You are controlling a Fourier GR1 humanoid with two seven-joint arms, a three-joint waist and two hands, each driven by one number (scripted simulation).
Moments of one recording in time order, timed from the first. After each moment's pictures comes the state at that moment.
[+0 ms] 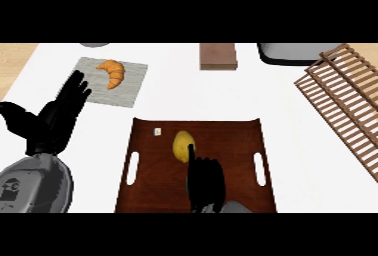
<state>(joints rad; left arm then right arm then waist) -0.23 0.27 0.04 -1.51 0.18 0.05 0.21 -0.35 -0.01 0.87 -1.36 0.82 0.16 1.01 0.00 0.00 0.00</state>
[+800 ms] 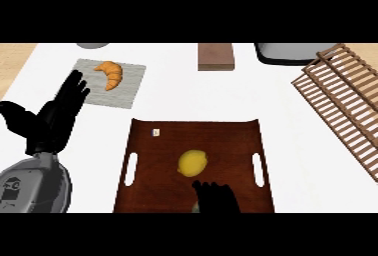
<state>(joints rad) -0.24 0.25 0.07 -1.50 0.15 0.04 0.21 -0.15 -0.17 0.99 -1.55 0.96 0.06 0.83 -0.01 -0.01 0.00</state>
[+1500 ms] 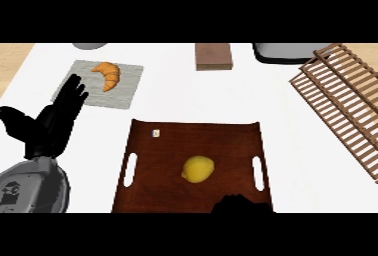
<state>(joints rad) -0.21 0.24 0.08 -1.50 0.14 0.03 0.19 0.04 -0.31 0.93 -2.15 1.00 -0.16 0.77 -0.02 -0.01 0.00</state>
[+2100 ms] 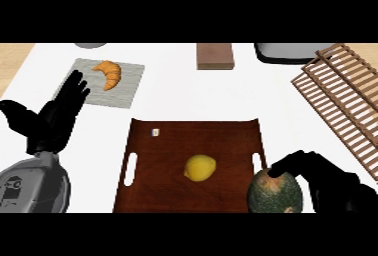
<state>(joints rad) -0.25 0.24 0.08 -1.49 0.13 0.03 0.21 -0.10 -0.33 0.58 -2.36 1.00 0.01 0.92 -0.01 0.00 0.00</state>
